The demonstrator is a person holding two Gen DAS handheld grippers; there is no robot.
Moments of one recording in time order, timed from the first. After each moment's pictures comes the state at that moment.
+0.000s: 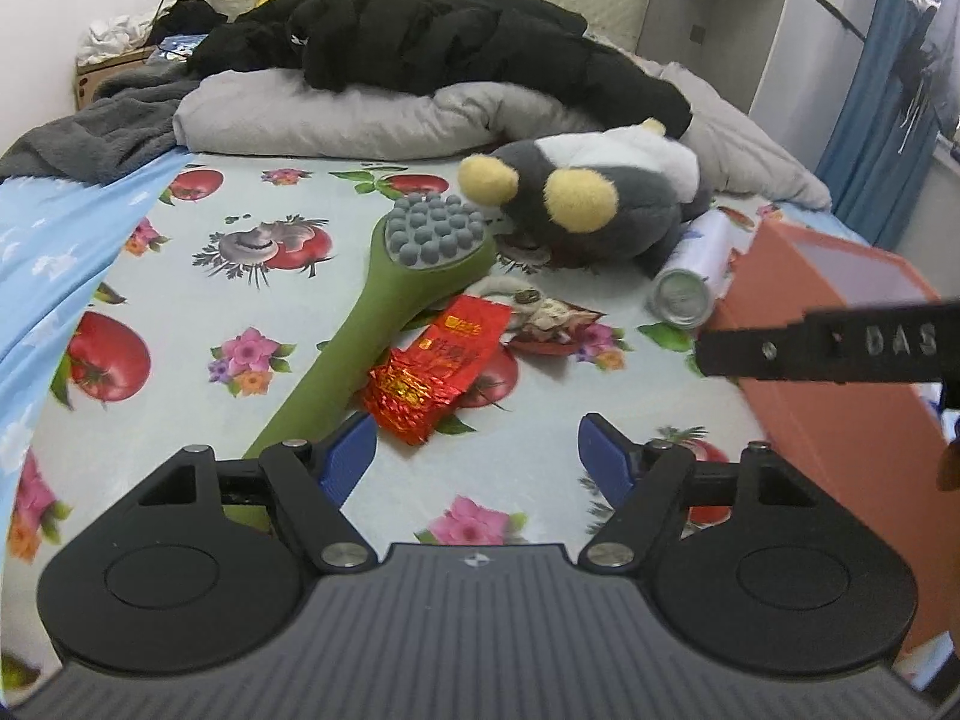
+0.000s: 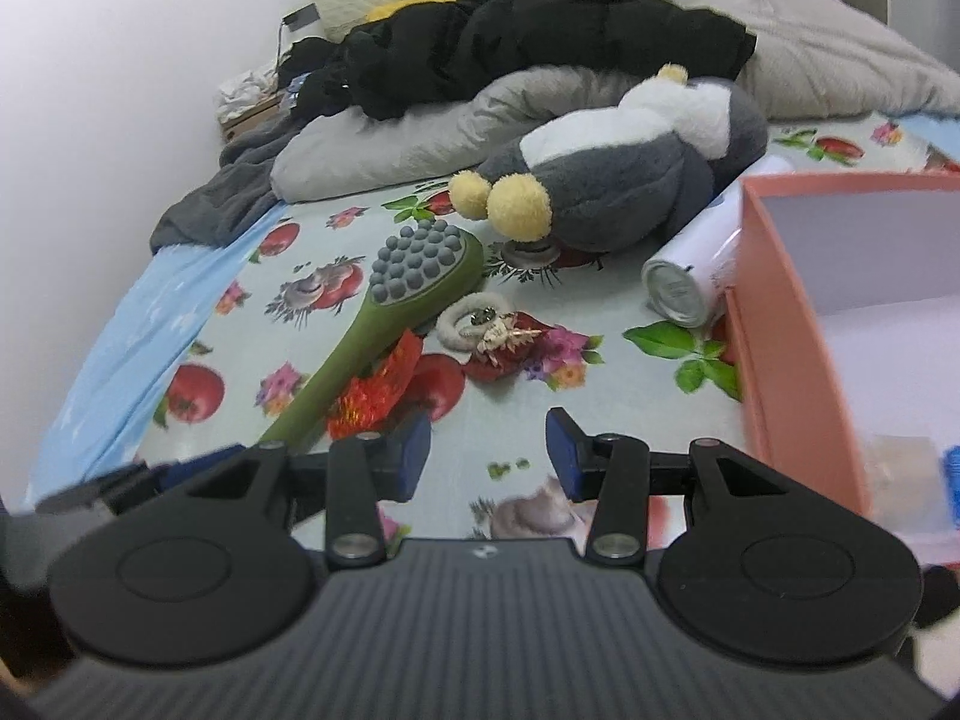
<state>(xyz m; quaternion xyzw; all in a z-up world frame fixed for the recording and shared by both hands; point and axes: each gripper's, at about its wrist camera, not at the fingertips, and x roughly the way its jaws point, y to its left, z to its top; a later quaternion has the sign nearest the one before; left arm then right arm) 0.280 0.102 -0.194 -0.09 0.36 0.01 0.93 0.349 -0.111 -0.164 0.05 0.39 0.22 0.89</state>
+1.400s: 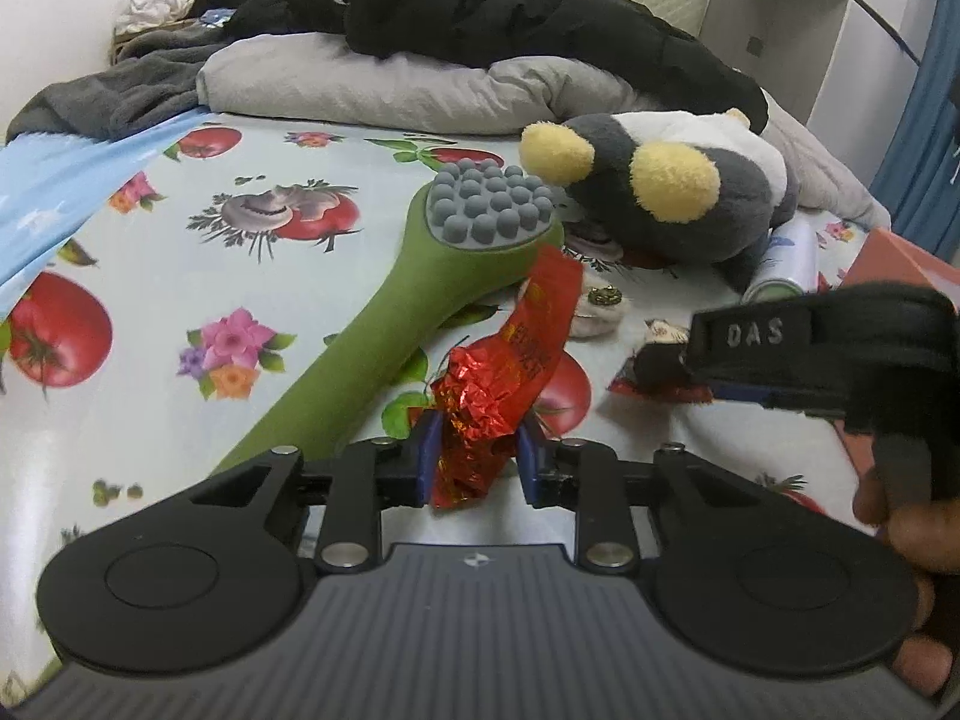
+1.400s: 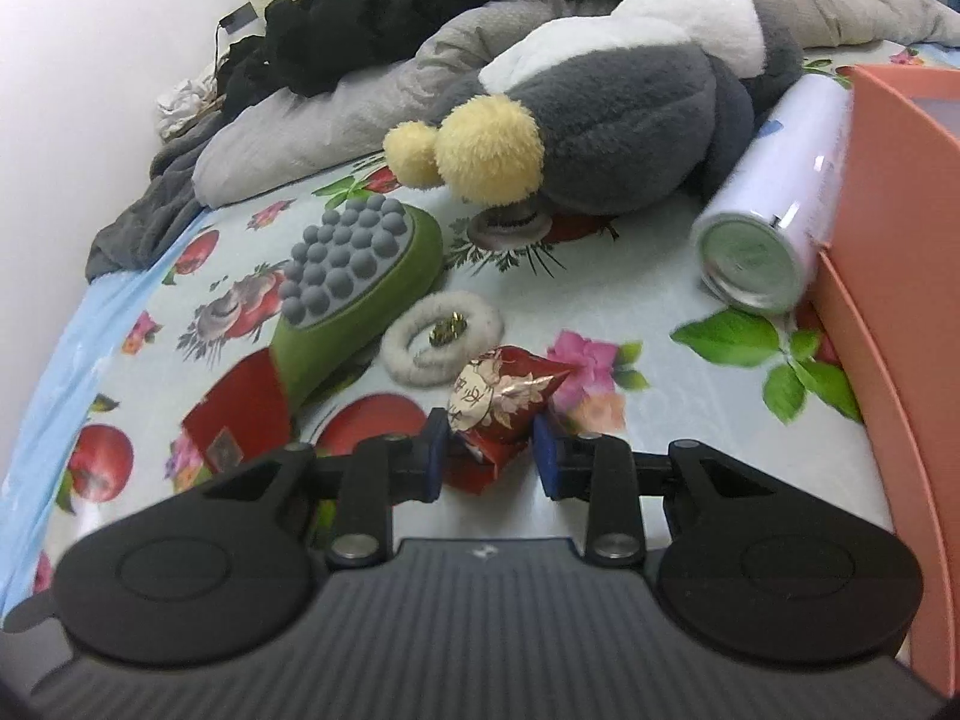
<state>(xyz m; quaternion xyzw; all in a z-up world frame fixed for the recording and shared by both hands) 0.328 0.115 -0.245 -0.12 0.36 0.06 0.92 0.417 -0.069 -0.237 0.08 0.41 0.18 0.89</state>
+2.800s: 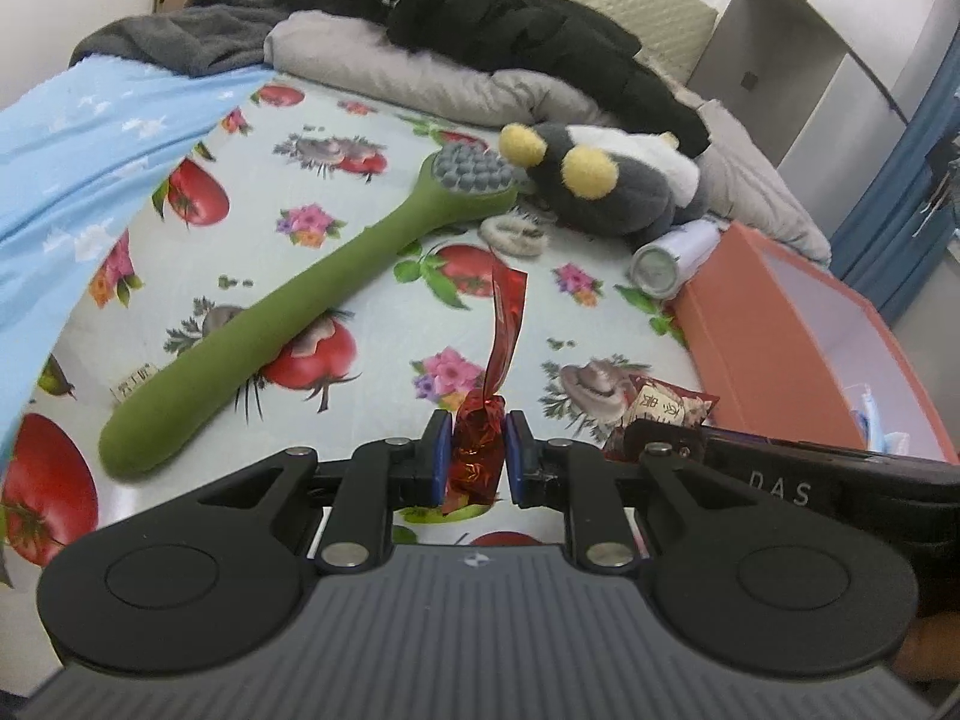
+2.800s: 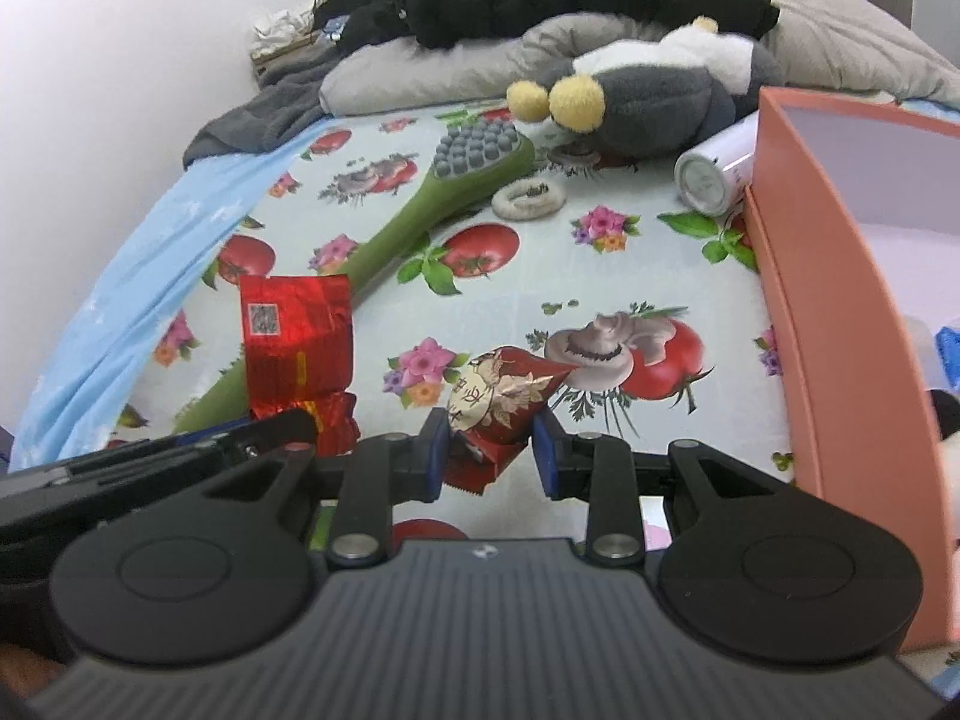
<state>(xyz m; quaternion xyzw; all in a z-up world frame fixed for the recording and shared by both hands) 0.158 0.087 -0.170 -0.19 0.36 0.05 0.91 0.246 -0.109 -0.172 0.00 0.41 0.24 0.88</state>
